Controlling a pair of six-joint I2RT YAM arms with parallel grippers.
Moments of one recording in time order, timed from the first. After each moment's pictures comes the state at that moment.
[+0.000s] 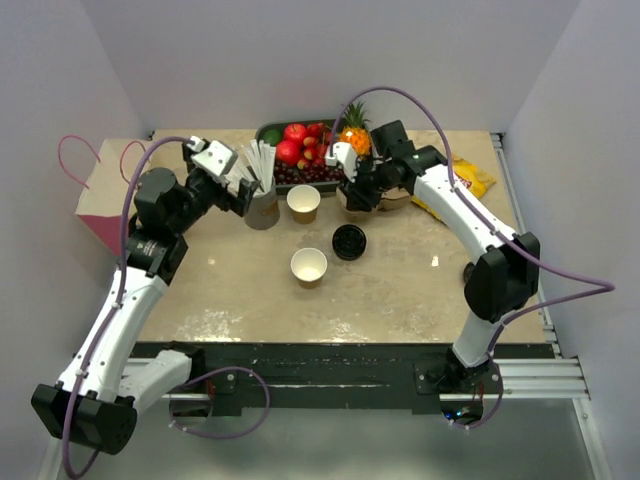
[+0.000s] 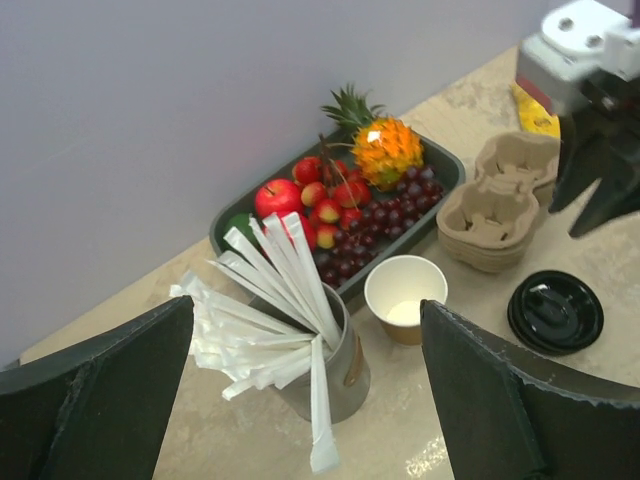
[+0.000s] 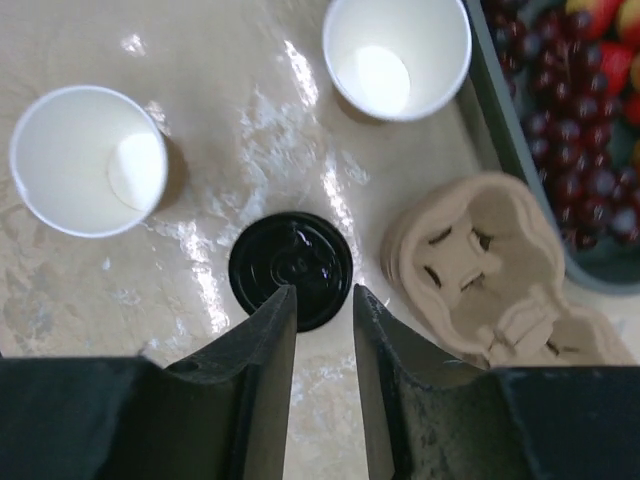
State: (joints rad) left arm -0.24 0.97 1.04 -0.10 0.28 0.24; right arm 0.50 1.76 1.70 -0.86 -0.47 -0.69
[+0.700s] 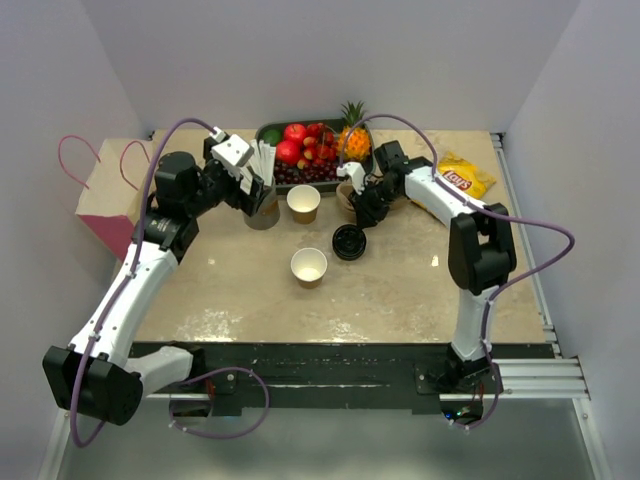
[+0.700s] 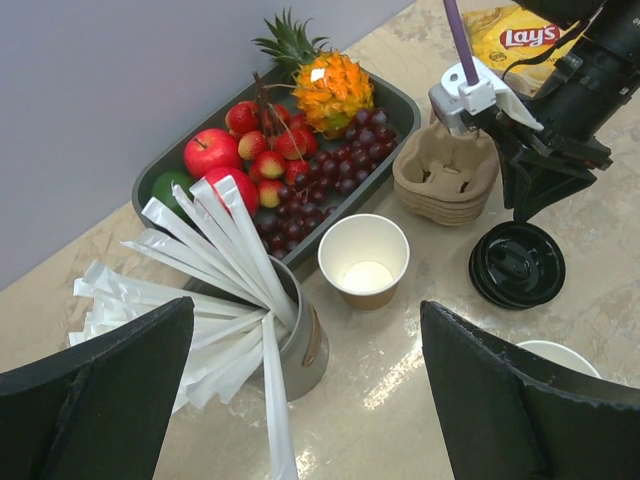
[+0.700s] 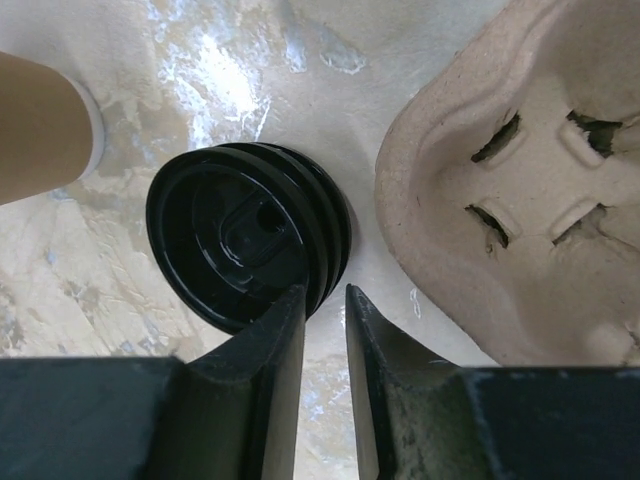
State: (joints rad) left arm -0.24 1.14 1.10 -0.19 0.39 0.25; right arm 0.35 1.98 1.59 -0.80 -0.50 -0.59
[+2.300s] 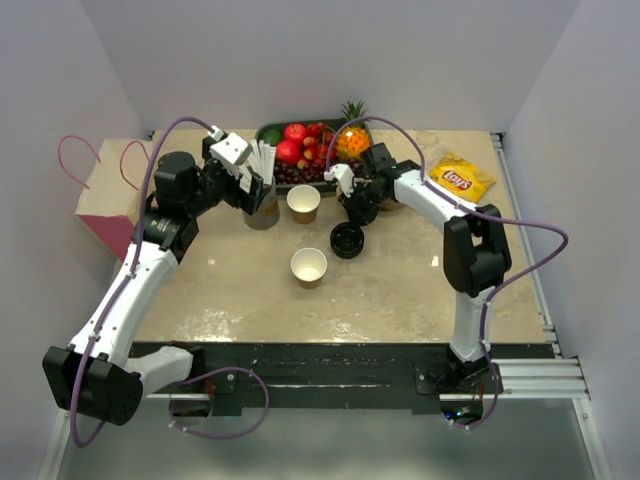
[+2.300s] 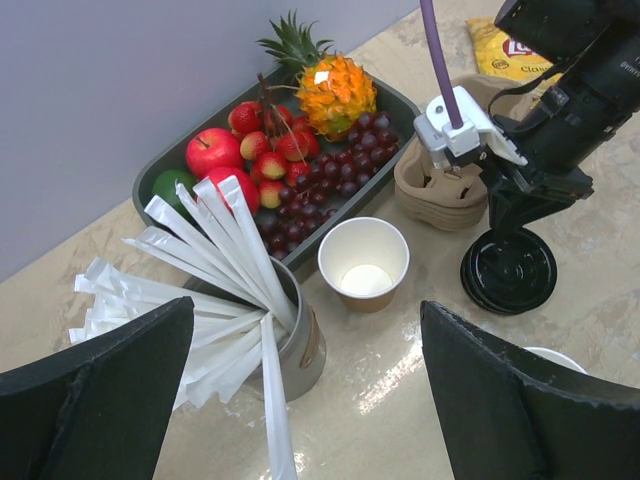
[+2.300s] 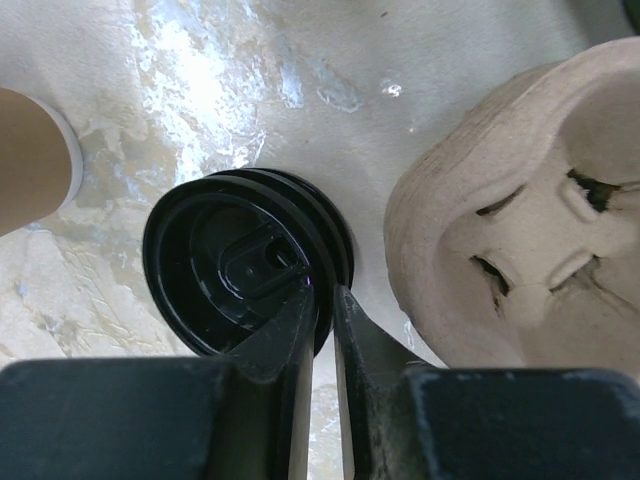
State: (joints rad) left arm -0.24 1.14 1.10 -0.18 0.38 0.22; right arm 0.42 2.00 1.59 -0.73 -0.41 -0.57
